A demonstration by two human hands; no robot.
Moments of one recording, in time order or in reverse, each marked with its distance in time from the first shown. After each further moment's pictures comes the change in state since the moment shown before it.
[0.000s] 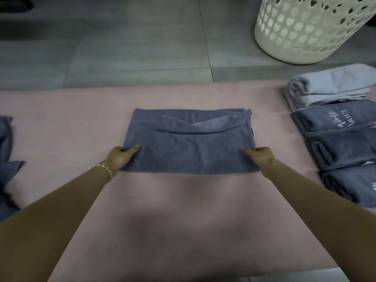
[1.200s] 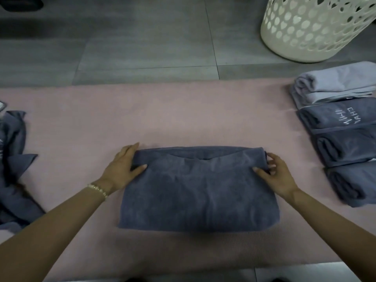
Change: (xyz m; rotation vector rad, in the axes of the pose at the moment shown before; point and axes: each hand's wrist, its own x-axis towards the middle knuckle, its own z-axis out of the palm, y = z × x) left_hand -0.043 -0.044 -0.027 0.567 -0.045 0.594; right_hand -0.038 0.063 -0.030 -0.138 -0.089 -0.431
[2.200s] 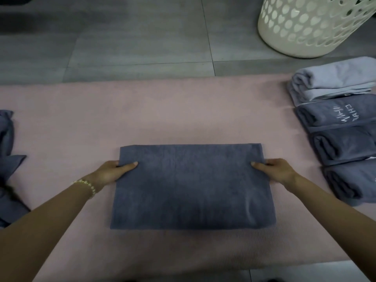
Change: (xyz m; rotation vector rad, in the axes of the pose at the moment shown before) left_hand 0.007 0.008 -0.001 -0.626 -0.207 -0.540; right_hand 0.025 -0.011 -0.014 -0.017 -0.133 0.344
